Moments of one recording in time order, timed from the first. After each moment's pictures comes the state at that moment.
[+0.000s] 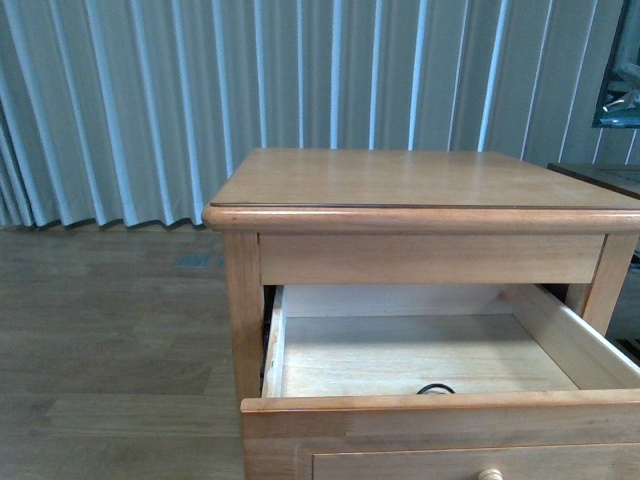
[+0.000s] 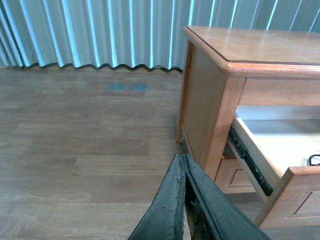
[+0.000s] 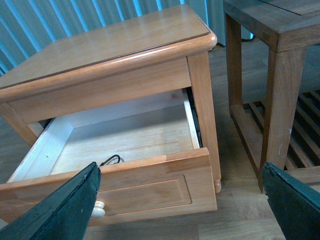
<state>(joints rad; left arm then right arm) 0.00 0.32 0.07 0.25 0.00 -0.02 -0.48 0.68 0.16 0.39 -0.58 0.17</state>
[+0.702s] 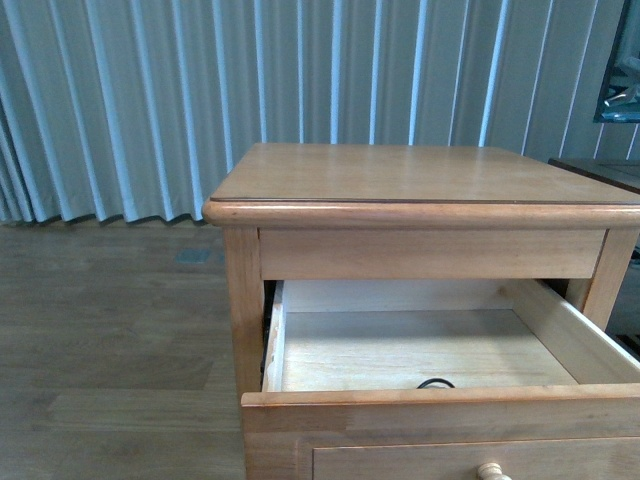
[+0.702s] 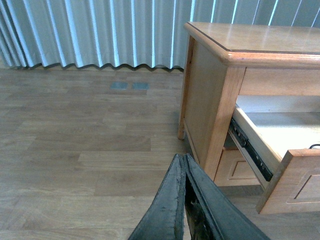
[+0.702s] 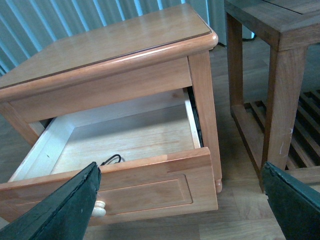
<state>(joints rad) 0.00 0.01 0.01 0.00 0.00 -0.01 -0.48 0.68 0.16 0.39 -0.58 0.17</state>
